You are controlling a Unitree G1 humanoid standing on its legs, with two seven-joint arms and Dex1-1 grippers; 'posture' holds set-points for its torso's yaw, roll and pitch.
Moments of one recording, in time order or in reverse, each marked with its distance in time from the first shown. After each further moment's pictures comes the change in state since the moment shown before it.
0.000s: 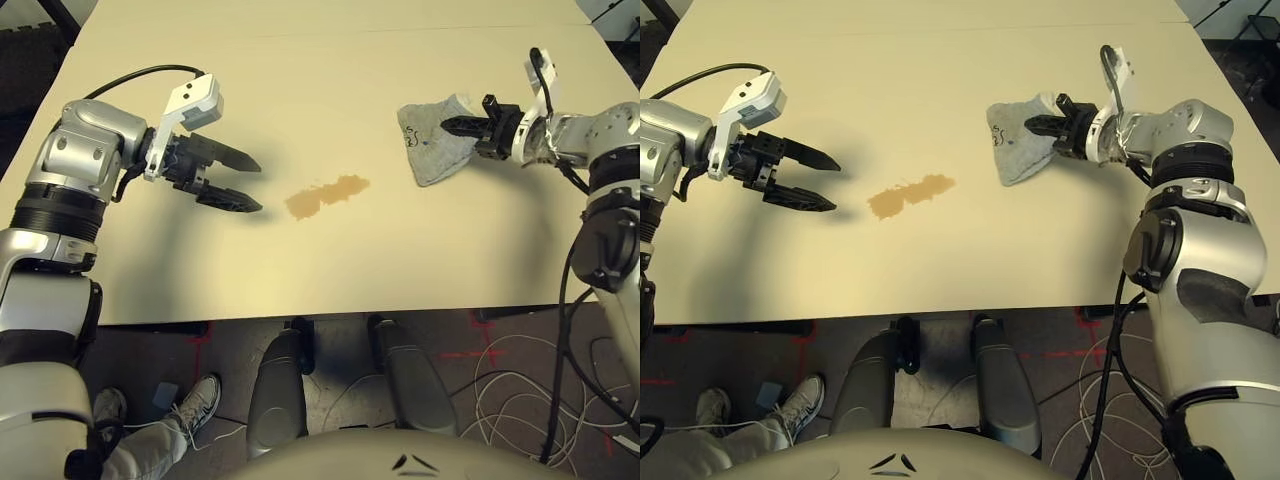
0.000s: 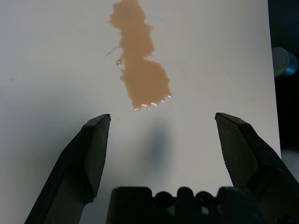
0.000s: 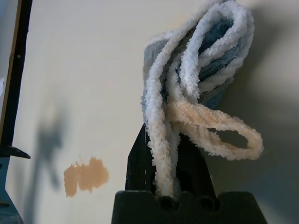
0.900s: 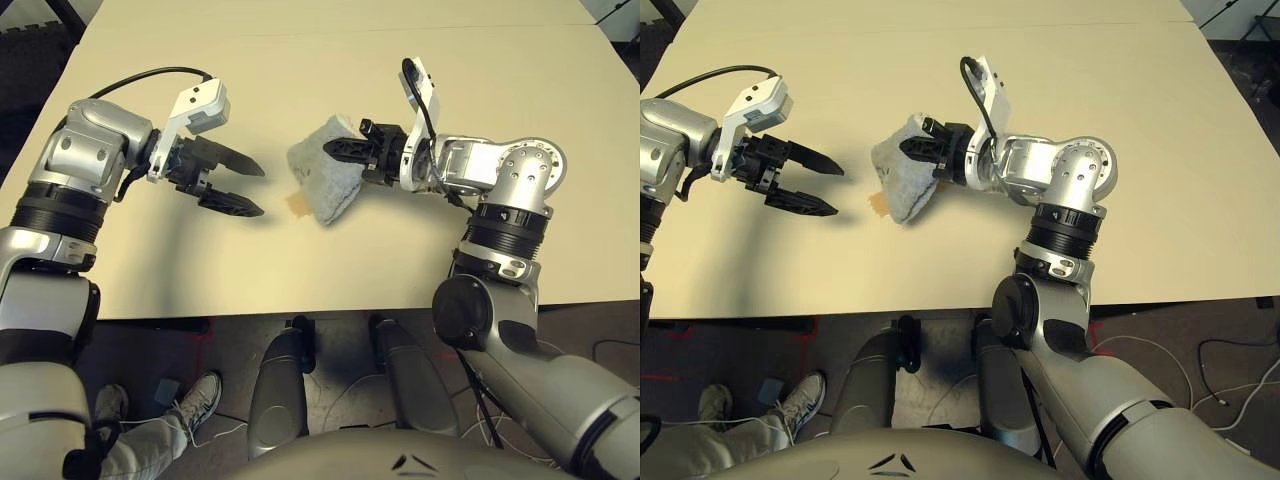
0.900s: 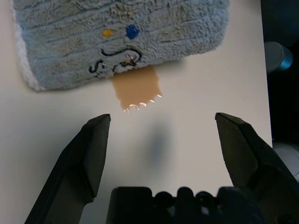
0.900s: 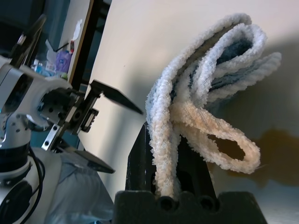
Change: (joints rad) left arm -0.007 0.016 -0.045 -0.016 -0.033 -0.008 0.000; right arm 0.187 0.664 -0.182 -0.842 0.423 0.444 -0.669
